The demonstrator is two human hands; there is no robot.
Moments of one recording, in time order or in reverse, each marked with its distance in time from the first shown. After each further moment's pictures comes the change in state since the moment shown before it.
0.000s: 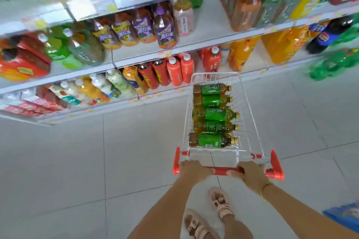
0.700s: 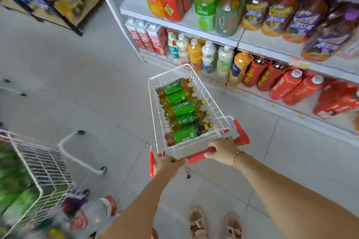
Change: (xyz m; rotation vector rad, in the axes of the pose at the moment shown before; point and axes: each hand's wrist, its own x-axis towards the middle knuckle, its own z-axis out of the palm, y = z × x) left_hand -0.083 -0.254 0.064 -0.956 0.299 -0.634; right_hand 0.092 -0.324 0.036 -0.469 -0.380 -0.756
